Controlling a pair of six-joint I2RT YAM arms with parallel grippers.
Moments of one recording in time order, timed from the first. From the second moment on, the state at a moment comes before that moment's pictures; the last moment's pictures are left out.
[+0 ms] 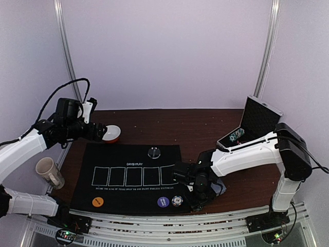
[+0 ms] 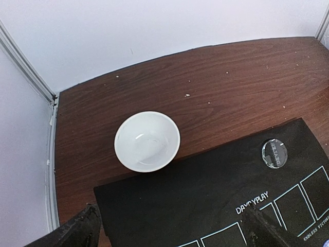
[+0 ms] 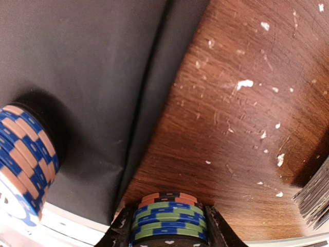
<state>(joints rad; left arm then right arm) -0.41 1.09 0.93 -0.44 -0.14 0.00 1.18 1.84 1.15 -0.93 -0.08 0.77</state>
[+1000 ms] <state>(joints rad) -0.41 1.09 0.93 -0.44 -0.13 0.00 1.22 1.87 1.19 -0.98 -0.01 0.79</state>
